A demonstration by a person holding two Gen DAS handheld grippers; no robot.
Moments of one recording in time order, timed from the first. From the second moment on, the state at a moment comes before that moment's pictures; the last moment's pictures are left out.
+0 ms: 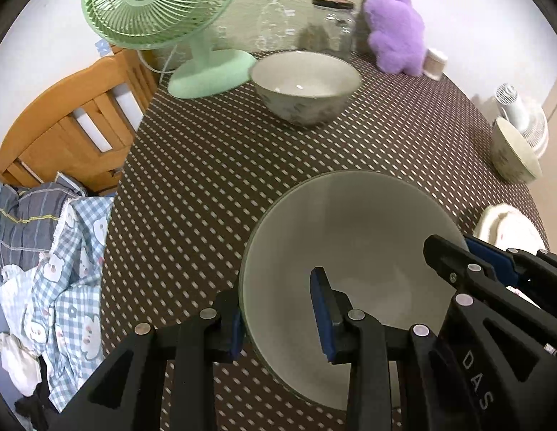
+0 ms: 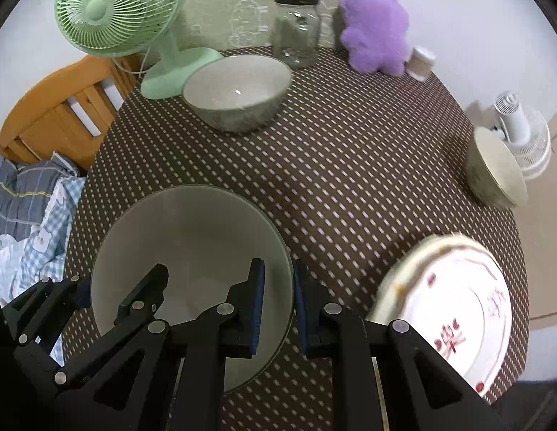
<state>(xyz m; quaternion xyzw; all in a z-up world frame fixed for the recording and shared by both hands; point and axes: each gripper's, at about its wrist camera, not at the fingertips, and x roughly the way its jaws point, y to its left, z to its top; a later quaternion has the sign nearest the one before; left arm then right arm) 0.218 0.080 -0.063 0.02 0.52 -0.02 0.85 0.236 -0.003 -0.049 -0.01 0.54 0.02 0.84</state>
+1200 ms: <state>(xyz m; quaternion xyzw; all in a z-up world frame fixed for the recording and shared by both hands) 0.174 0.048 -0.066 0.05 0.54 -0.06 0.84 0.180 -0.034 -0.065 0.00 0.56 0.01 0.83</state>
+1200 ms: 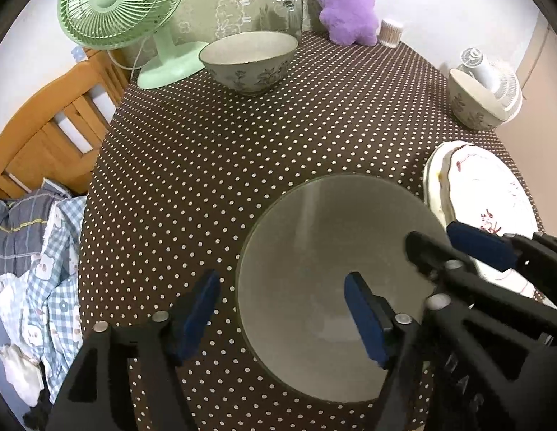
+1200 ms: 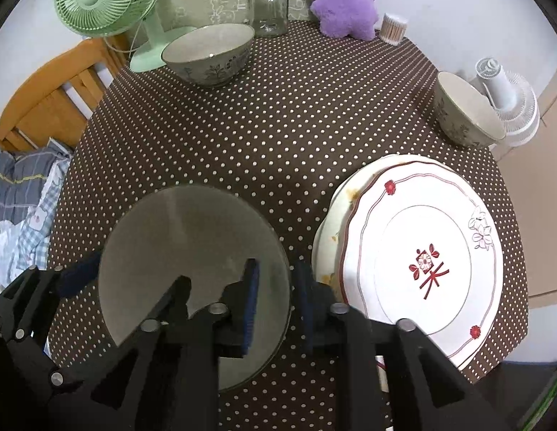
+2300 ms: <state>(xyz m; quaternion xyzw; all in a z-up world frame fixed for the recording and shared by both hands) 0.285 0.066 -0.006 0.01 0.46 0.00 0.89 0.293 -0.030 0.007 0.01 0.46 0.04 0.89</state>
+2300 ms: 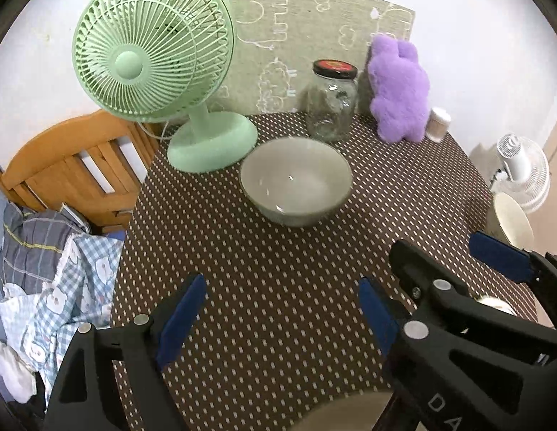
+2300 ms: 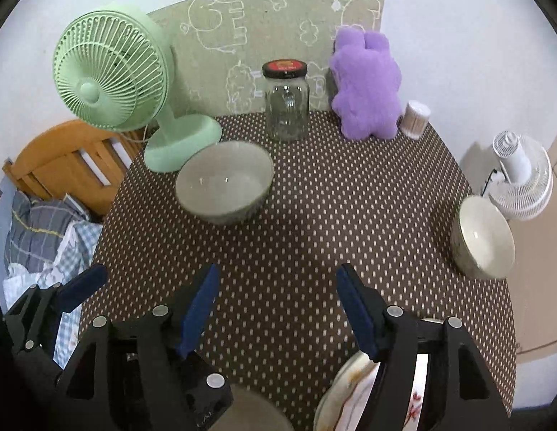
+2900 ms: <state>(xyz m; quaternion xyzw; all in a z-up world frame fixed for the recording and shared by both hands) 0.379 0.075 -0.032 0.02 0.46 0.05 0.89 0.398 -0.020 -0.026 0.02 0.46 0.04 0.89</state>
